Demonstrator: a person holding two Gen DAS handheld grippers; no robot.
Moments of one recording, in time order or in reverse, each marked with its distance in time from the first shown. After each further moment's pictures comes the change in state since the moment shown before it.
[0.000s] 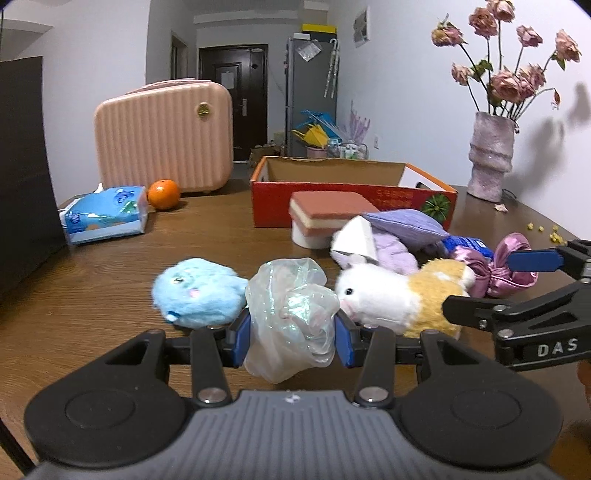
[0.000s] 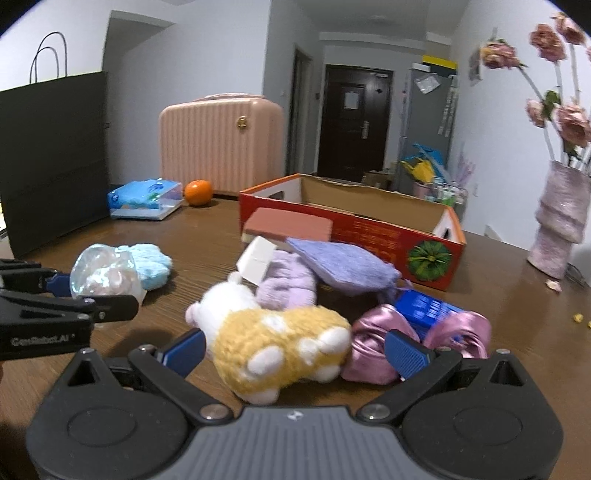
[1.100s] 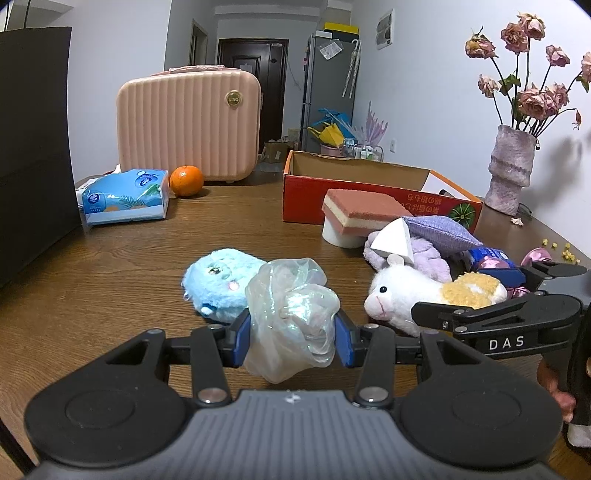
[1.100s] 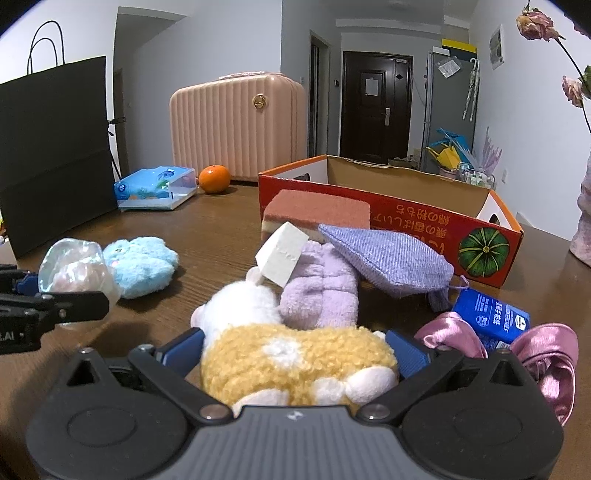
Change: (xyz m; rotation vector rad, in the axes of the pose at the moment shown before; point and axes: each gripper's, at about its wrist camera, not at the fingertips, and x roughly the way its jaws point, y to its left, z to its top) left arm 0.006 0.031 -0.002 -0.071 0.014 0.012; right arm 0.058 0.005 0.003 0.018 0.035 0.081
